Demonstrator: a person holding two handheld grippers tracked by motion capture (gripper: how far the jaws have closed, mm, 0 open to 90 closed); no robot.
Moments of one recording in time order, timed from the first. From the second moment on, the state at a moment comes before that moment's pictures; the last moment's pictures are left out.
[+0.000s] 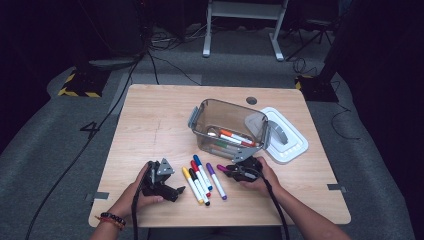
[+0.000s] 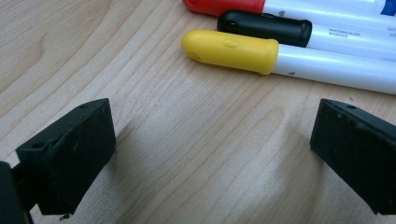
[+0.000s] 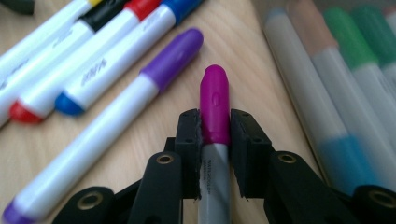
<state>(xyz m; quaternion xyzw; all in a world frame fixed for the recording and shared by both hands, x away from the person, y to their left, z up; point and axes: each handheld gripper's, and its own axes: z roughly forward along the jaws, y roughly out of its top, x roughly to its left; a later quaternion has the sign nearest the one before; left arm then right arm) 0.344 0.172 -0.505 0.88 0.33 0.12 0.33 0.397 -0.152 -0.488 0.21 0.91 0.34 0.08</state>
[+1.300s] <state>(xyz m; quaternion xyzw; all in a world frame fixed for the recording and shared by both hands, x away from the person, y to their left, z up) 0.344 0.171 -0.506 0.87 0.33 0.12 0.33 0.359 -0.274 -0.367 0.21 0.83 0.48 0.17</state>
